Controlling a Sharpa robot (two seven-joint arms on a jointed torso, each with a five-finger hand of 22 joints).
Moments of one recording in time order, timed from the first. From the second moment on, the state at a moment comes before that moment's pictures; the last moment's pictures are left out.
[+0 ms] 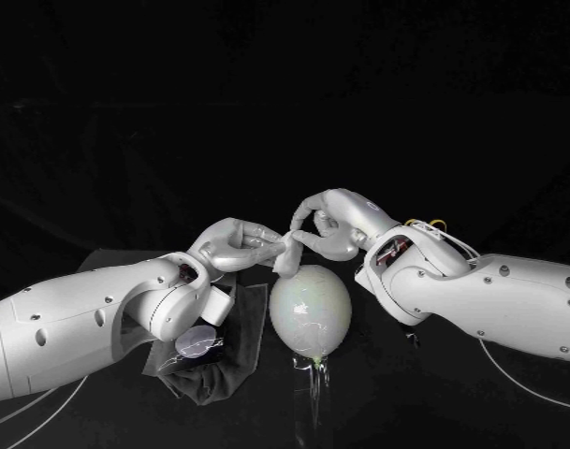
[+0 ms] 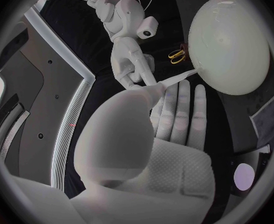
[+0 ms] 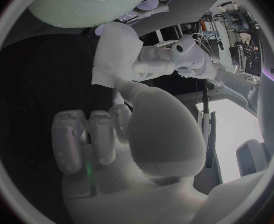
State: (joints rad) left arm 1.26 -0.79 -0.08 1.54 -0.29 -0.27 0.27; left_hand 1.55 -0.10 0.59 0.13 0.04 0.99 0.17 0.37 0.29 1.23 0.11 0.12 0.07 1.04 0.09 0.26 0.26 0.17 0.88 0.28 0.22 0.09; right arm 1.40 -0.71 -0.16 1.62 -1.32 -0.64 -0.14; right_hand 1.38 -0.10 0.57 0.12 0.04 0.96 0.06 0.53 0.48 1.46 -0.01 1.33 1.31 1.46 -0.06 1.57 1.31 0.01 1.46 0.04 1.57 1.31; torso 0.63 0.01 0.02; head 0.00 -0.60
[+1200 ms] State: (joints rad) left arm 1.26 -0.79 -0.08 1.54 -0.24 -0.25 0.25; left_hand 1.50 -0.09 0.64 0.11 0.04 0.96 0.18 0.41 0.29 1.24 0.12 0.09 0.07 1.04 0.10 0.25 0.27 0.17 0.88 0.27 0.24 0.10; right arm 1.40 -0.71 -0.16 1.62 -1.32 -0.63 -0.15; right_hand 1.38 -0.09 0.57 0.12 0.04 0.96 0.07 0.54 0.48 1.46 -0.01 1.33 1.31 1.46 -0.06 1.57 1.31 0.01 1.46 0.04 1.57 1.31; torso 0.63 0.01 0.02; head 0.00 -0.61
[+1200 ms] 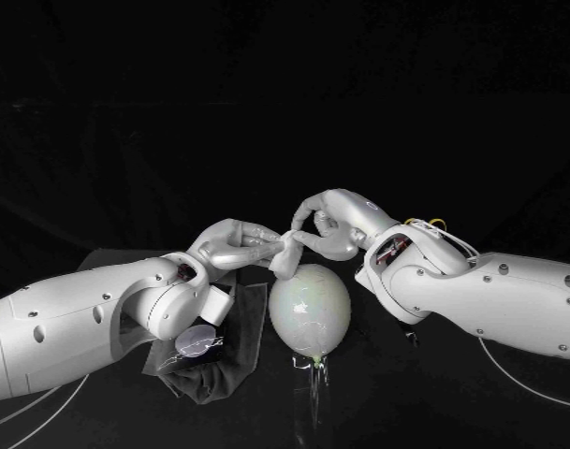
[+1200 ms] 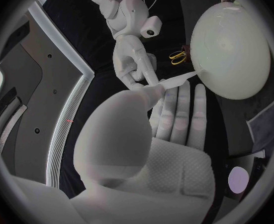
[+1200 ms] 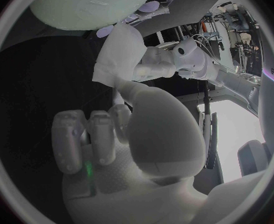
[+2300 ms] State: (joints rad) left arm 1.26 -0.79 -0.08 1.54 -0.20 -0.22 0.26; left_hand 1.37 -0.20 0.56 0.14 0.05 0.91 0.19 0.40 0.37 1.21 0.13 0.07 0.07 1.03 0.10 0.23 0.30 0.16 0.87 0.28 0.23 0.08; right arm 1.40 -0.70 -0.16 1.61 -1.32 -0.62 -0.16; right_hand 1.38 -0.09 0.58 0.12 0.05 0.96 0.06 0.54 0.48 1.46 -0.01 1.33 1.31 1.46 -0.06 1.57 1.31 0.01 1.46 0.04 1.57 1.31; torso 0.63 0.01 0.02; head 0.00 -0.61
